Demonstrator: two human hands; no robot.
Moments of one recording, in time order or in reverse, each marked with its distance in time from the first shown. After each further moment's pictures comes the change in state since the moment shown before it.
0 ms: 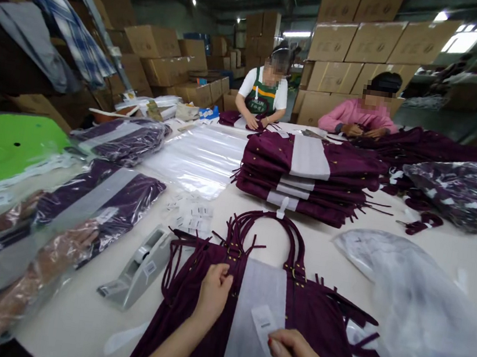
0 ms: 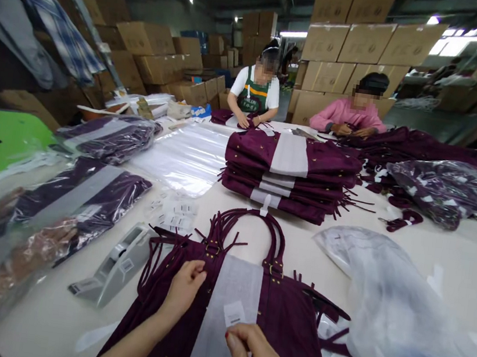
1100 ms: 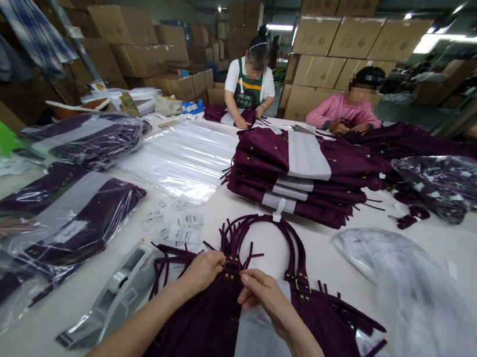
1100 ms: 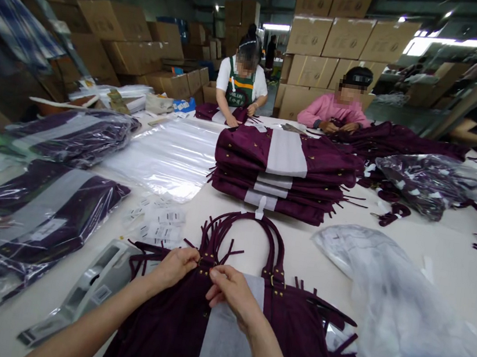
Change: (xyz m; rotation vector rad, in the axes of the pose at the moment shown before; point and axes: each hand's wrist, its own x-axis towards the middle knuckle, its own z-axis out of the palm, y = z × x) left_hand 0.097 0.010 -0.034 0.520 -0.463 0.395; right_hand 0.131 0.021 0.052 0.246 -0.306 0.485
